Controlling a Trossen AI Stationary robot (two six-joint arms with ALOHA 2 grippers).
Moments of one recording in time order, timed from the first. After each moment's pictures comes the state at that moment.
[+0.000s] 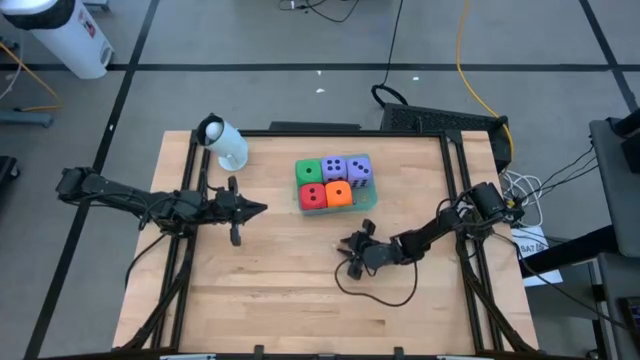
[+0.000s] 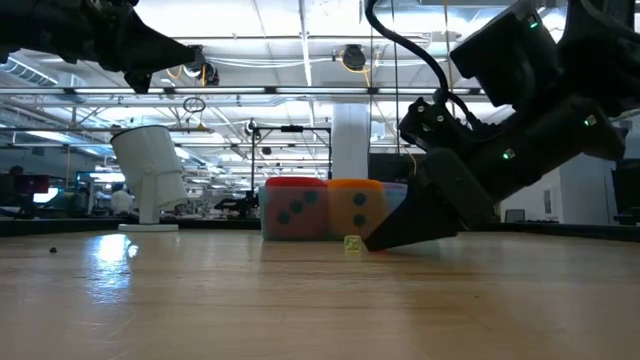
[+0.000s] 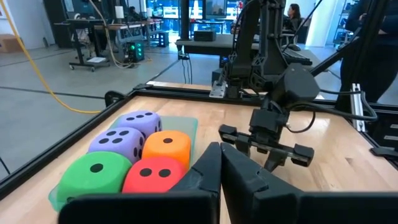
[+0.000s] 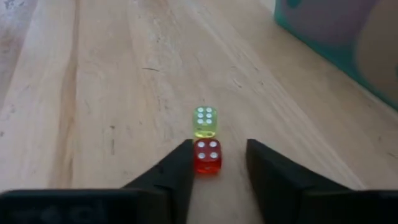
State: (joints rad) left arm -0.20 0.63 0.28 0.29 -0.33 -0.07; right arm 0.34 1.92 0.64 0.64 0.52 0.43
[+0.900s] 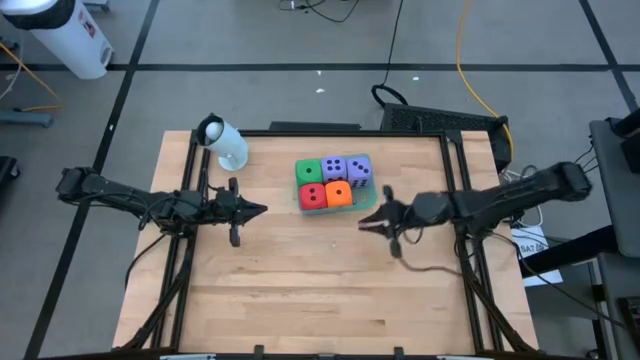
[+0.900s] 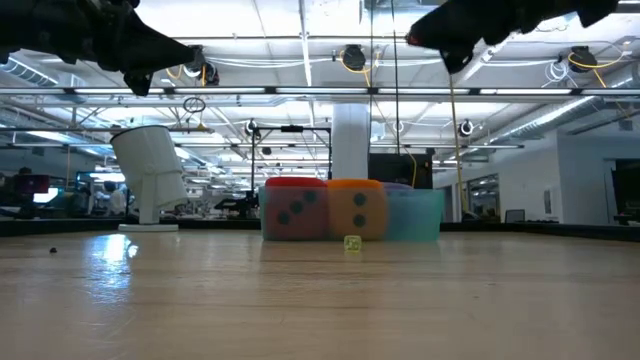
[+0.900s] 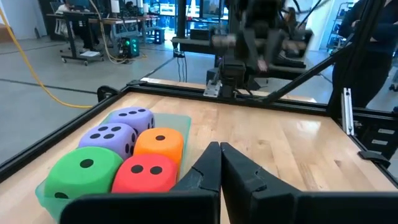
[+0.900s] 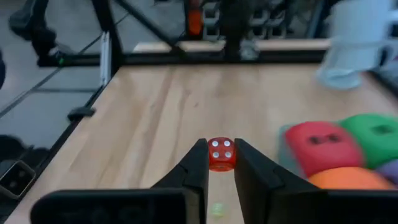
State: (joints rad) left arm -0.20 0.63 0.28 0.29 -0.31 -0.11; right arm 0.19 1.08 0.64 0.15 0.10 0.10
